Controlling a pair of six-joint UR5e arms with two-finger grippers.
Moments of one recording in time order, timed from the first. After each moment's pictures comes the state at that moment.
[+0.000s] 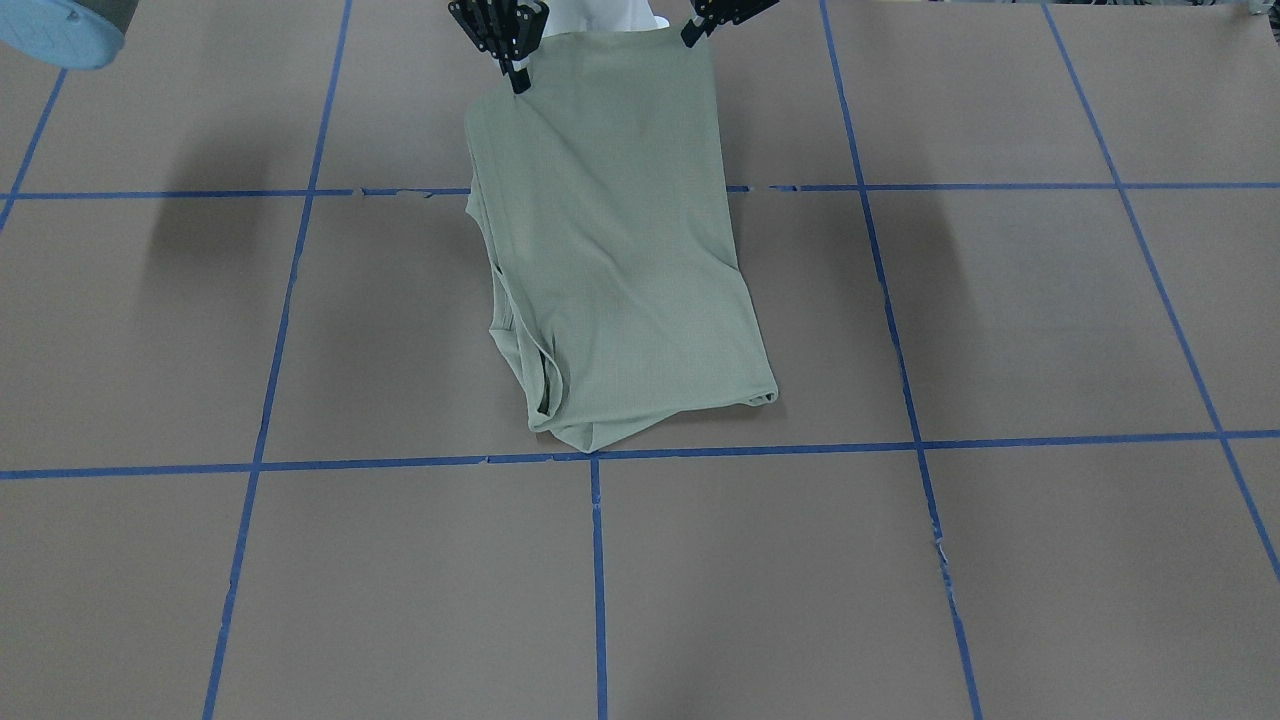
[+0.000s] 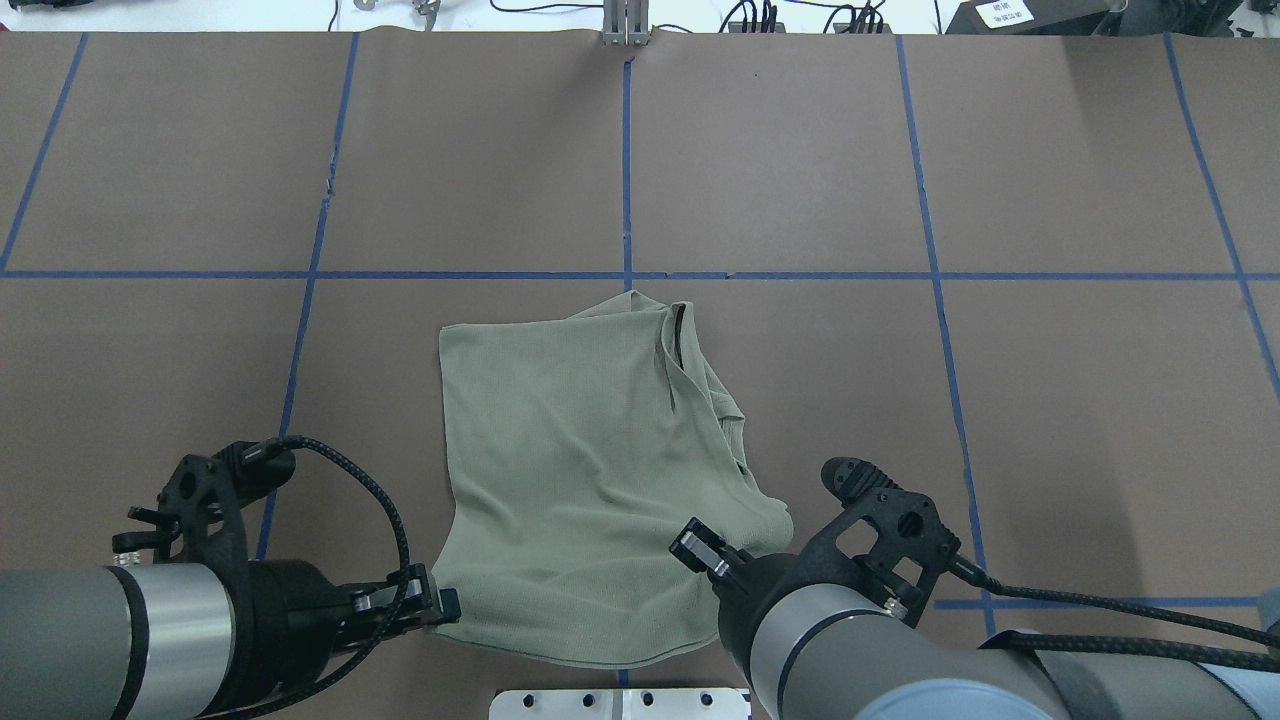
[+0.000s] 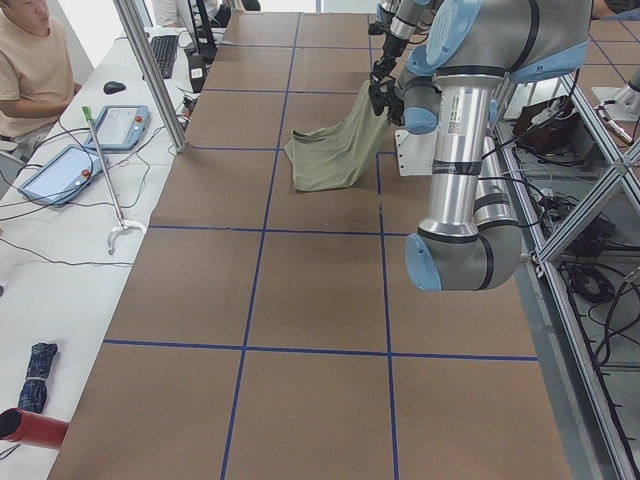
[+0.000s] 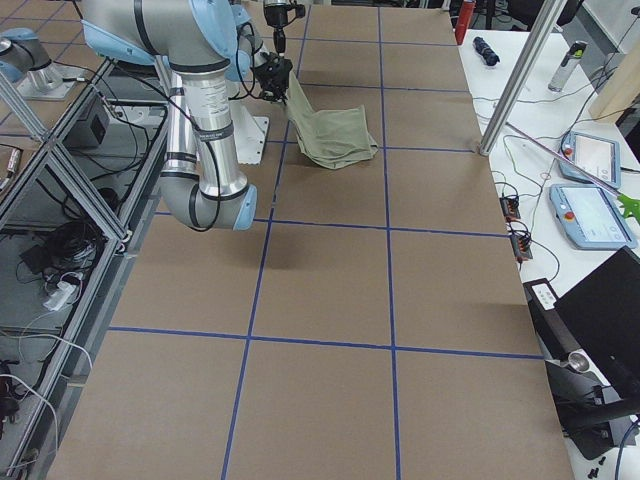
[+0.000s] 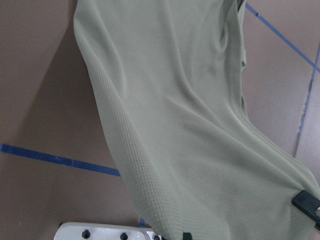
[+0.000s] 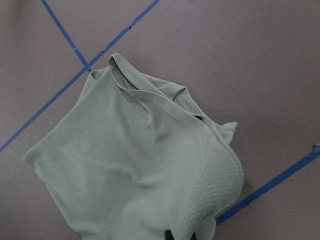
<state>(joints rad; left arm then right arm) -0.17 -1.73 -2.46 -1.81 -1.60 -1.80 0.03 -1.03 2.39 -2.00 1.24 2.19</state>
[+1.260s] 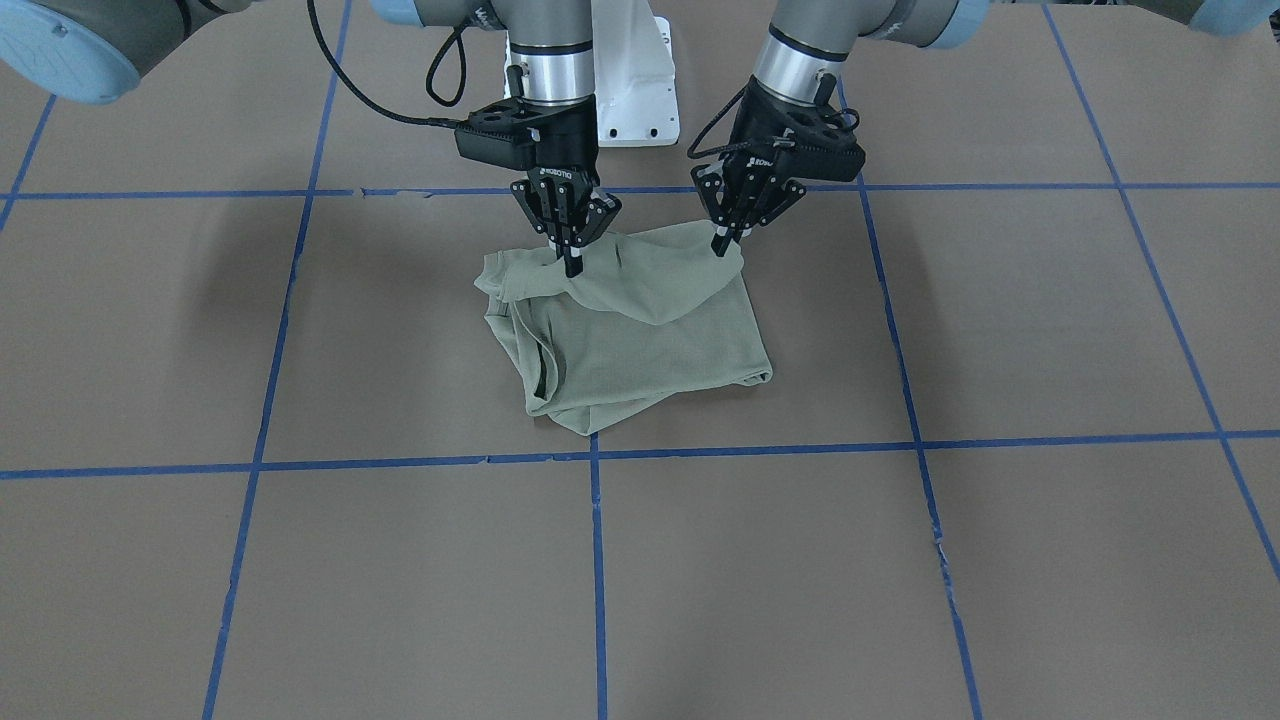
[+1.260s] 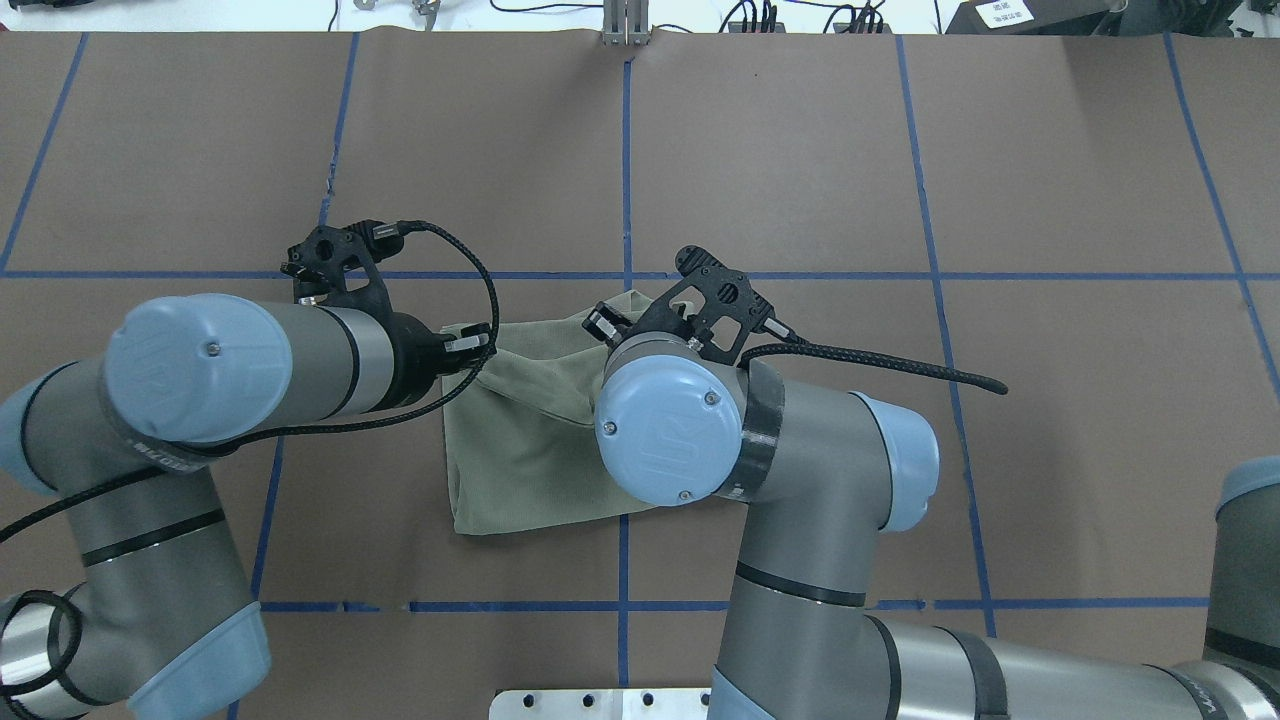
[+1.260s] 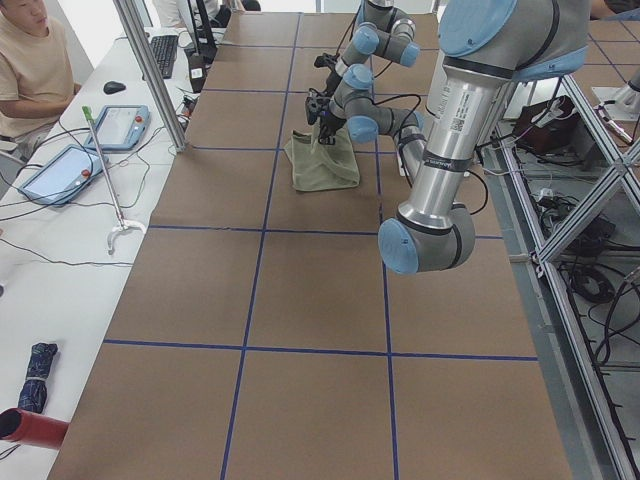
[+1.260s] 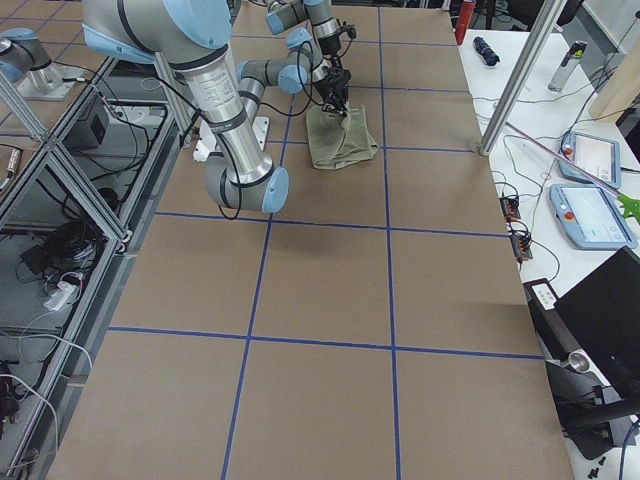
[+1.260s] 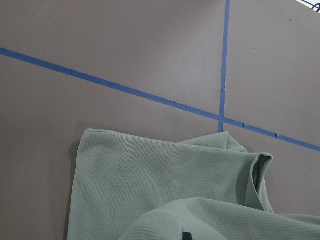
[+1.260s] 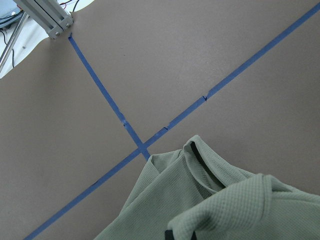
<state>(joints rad) -0.49 -1.98 -2.01 -1.82 -1.61 -1.51 0.34 -0.83 1.82 -1.68 1.28 2.00</state>
